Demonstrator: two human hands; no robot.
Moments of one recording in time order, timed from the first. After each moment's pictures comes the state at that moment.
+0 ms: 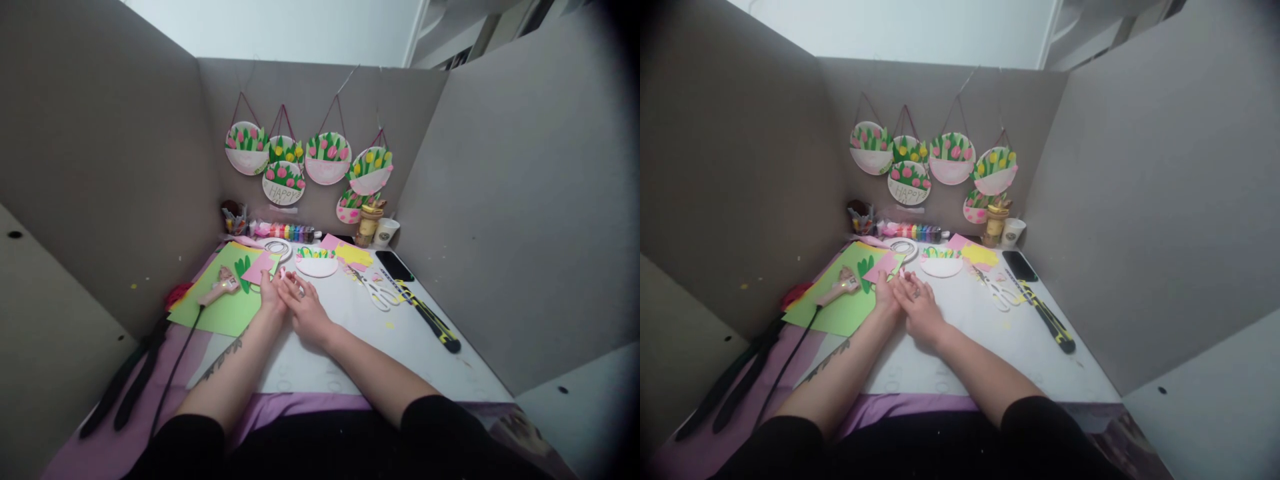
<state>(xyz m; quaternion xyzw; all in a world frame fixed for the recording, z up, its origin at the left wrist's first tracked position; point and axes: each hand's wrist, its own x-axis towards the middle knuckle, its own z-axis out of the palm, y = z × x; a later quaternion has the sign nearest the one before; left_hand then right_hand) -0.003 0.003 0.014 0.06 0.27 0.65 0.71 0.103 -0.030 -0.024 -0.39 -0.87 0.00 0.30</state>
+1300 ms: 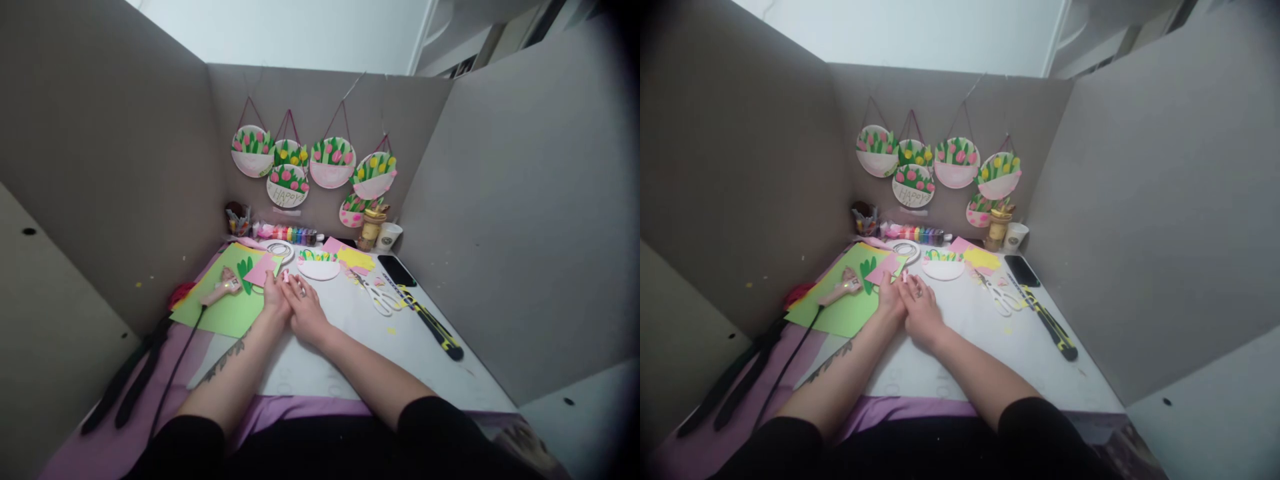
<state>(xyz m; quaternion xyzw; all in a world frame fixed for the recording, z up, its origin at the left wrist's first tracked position) -0.005 0.005 0.010 0.06 0.26 0.65 0.71 0.097 -0.033 -0.023 -0.44 -0.86 0.05 0.27</state>
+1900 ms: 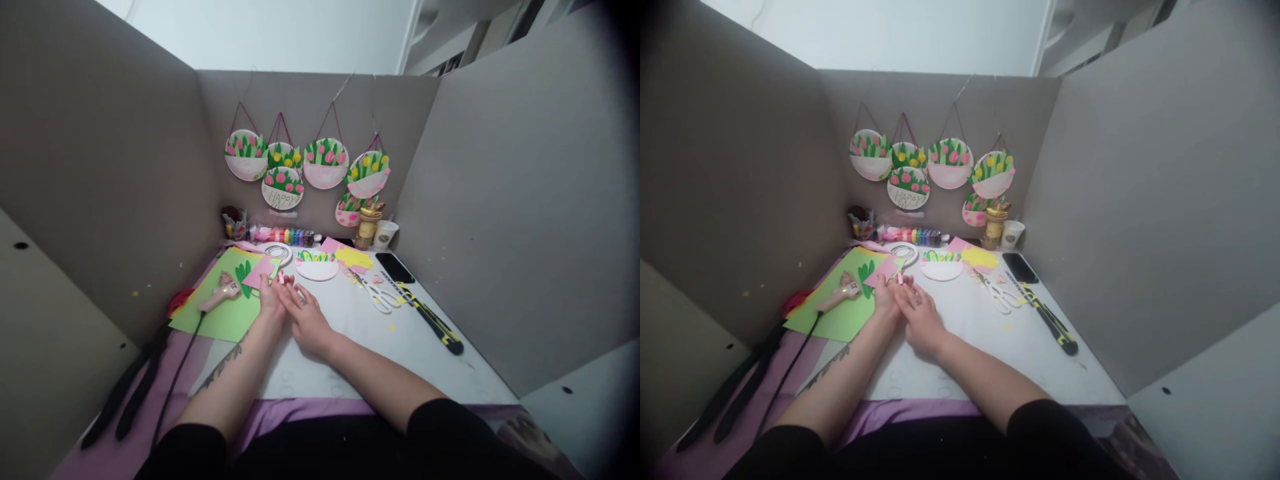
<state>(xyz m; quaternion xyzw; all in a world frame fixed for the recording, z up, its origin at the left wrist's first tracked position) -0.008 0.007 0.011 0.06 0.28 0.66 0.70 0.102 -0.041 -0.023 -0.42 -0.87 0.05 0.26</state>
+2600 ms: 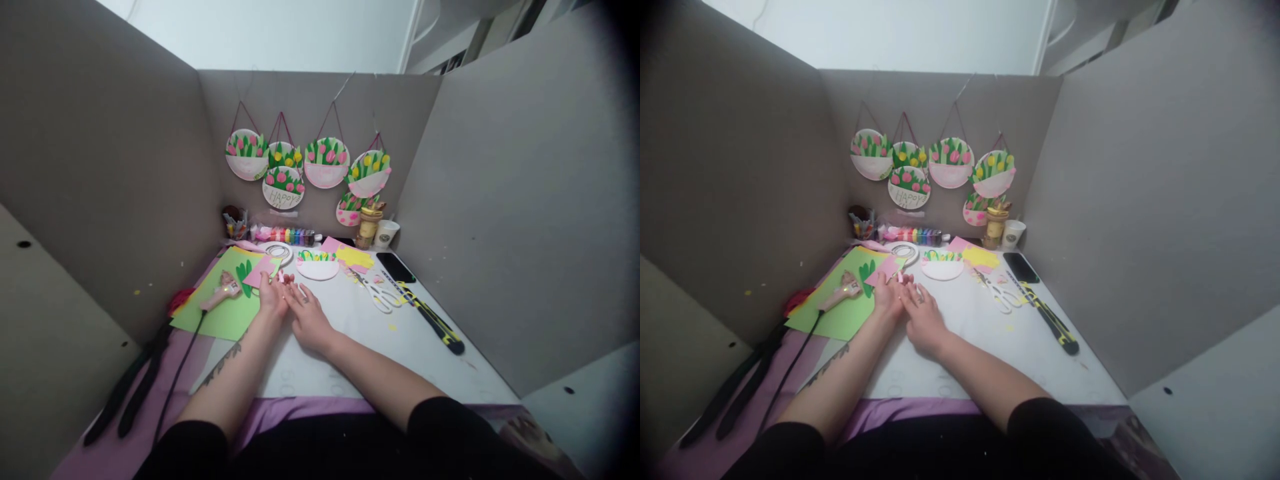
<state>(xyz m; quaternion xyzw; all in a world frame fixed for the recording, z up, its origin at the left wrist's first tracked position) -0.010 0.010 0.010 0.06 0.25 0.66 0.70 0.101 -0.039 -0.024 -0.44 -0.85 0.10 0.26</state>
